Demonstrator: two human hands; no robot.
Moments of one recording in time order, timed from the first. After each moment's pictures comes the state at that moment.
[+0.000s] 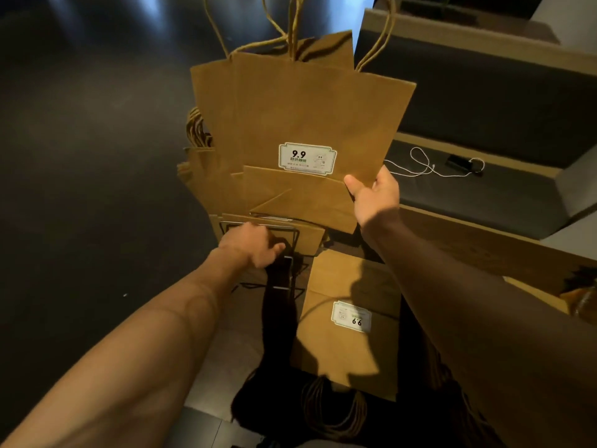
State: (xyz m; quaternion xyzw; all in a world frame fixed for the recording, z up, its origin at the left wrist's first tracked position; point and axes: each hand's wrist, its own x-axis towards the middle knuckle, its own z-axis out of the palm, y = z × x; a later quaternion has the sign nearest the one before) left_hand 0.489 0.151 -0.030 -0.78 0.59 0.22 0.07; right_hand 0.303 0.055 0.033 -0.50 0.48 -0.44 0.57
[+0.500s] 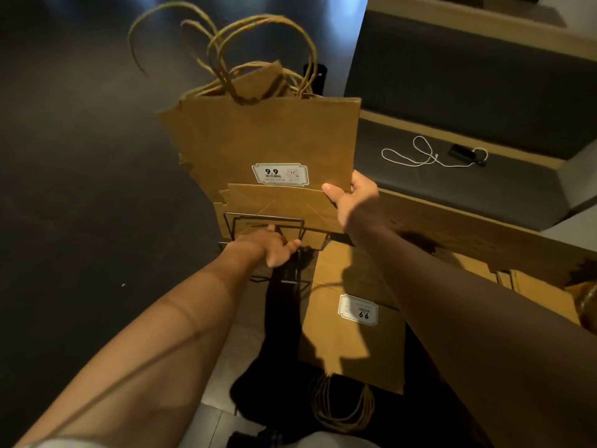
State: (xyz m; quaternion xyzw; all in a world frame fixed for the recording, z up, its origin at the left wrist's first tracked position) left_hand 0.480 0.135 -0.059 -0.73 0.56 0.36 0.14; right_hand 0.331 0.069 0.005 -0.57 0.52 -0.33 0.54
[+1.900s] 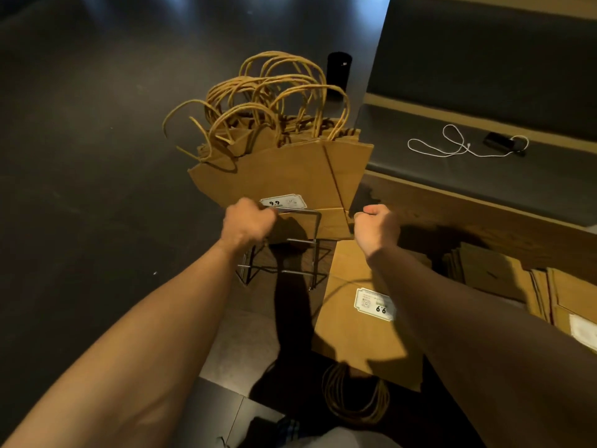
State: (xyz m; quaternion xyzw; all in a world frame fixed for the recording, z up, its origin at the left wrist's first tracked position) left_hand 0.512 0.164 -0.027 -0.87 0.30 0.31 -0.23; right_hand 0.314 0.078 -0.049 -0.51 0.68 -0.25 0.46
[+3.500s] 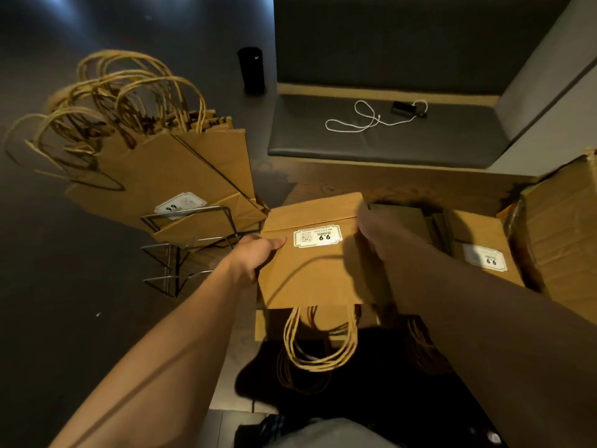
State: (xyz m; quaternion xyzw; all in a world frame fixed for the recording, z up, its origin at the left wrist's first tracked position) left_hand 0.355 0.148 -0.068 -0.72 0.18 0.60 -0.28; right_hand 0.149 0.078 -0.030 -0.42 0.74 -0.13 0.50
